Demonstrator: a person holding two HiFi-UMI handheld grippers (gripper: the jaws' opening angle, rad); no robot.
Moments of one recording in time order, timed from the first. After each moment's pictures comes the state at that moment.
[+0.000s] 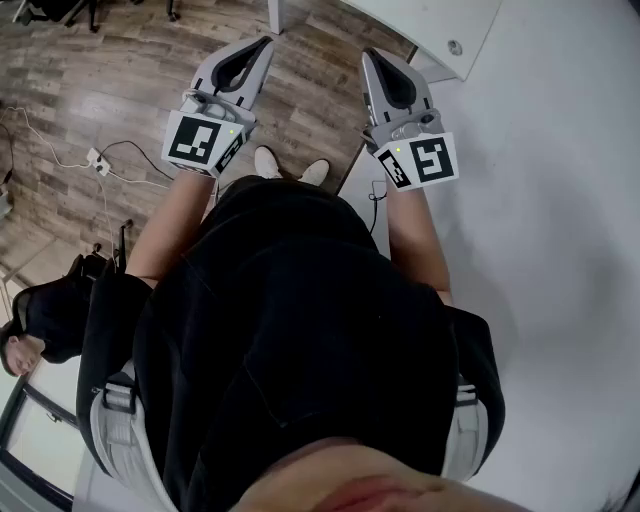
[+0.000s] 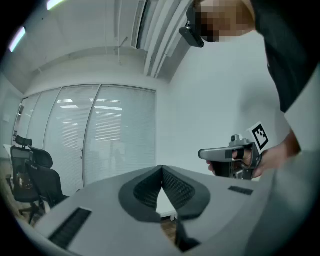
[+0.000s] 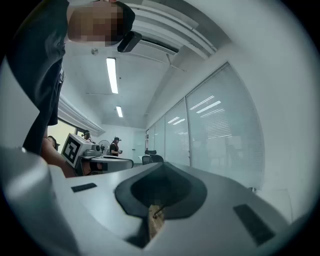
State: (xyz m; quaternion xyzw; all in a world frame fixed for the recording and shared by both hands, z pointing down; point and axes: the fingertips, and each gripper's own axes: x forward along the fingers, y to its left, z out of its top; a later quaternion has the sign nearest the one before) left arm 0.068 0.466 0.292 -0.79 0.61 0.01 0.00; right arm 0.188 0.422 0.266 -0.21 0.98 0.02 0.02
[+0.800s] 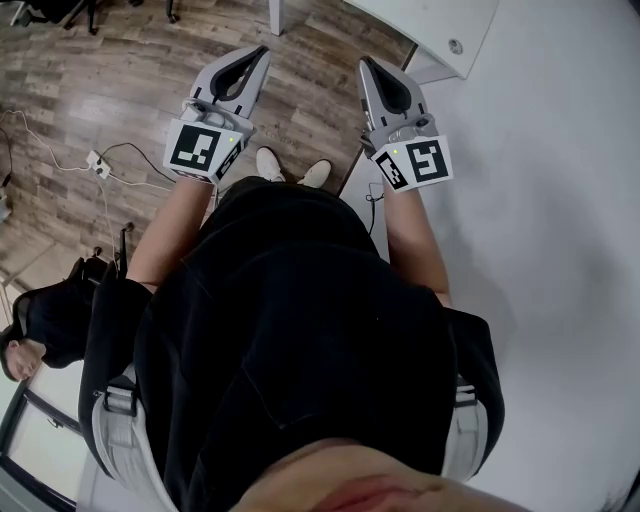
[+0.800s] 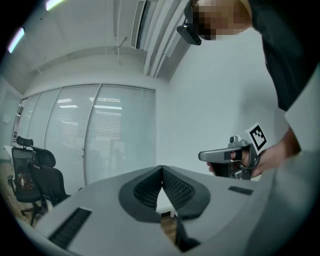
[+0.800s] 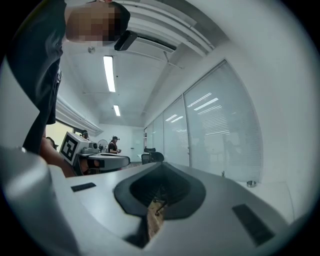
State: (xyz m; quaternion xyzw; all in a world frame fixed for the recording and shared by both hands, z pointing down) left arm 0.064 0.495 0.310 -0.79 0.62 0.00 0.00; right arm 0.191 0.442 0.293 -0.21 0.98 0.00 0.02
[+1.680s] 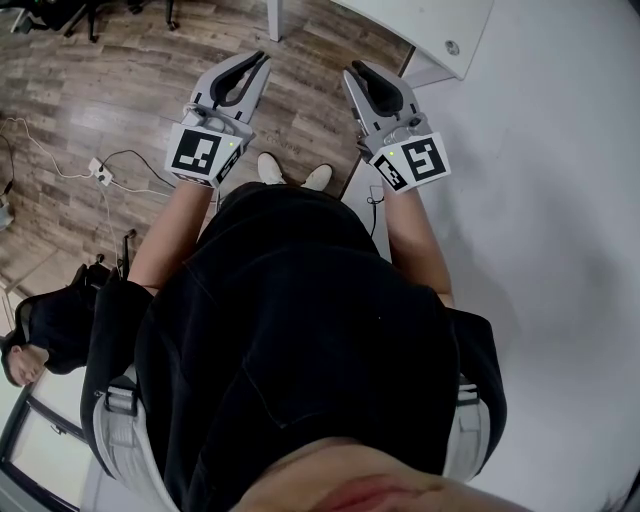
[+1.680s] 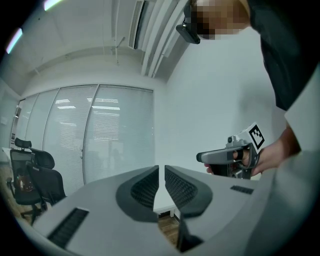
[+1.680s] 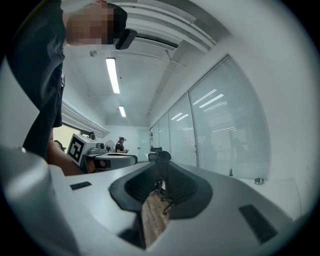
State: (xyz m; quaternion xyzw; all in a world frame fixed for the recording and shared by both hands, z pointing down) left arm 0.063 0.500 0.311 -0.79 0.61 0.00 0.01; right arm 0.179 0.457 0.298 -0.18 0.98 -0.01 0.01
